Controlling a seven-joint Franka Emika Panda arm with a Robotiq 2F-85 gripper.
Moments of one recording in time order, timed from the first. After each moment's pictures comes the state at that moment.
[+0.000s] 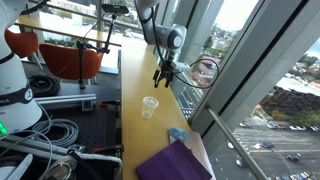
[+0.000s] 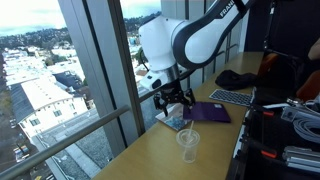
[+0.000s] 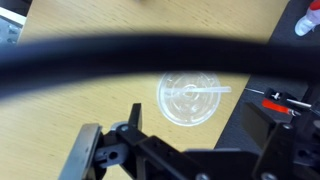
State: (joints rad) arm 0.21 0.59 0.23 -1.78 -0.41 2.18 -1.37
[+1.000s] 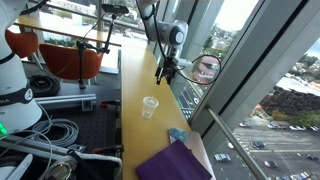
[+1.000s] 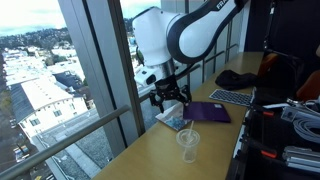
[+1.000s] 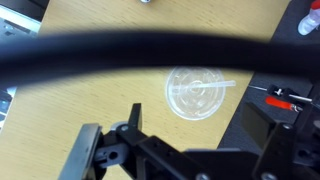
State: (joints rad) arm 0.22 0.59 0.23 -1.73 -0.41 2.14 -1.36
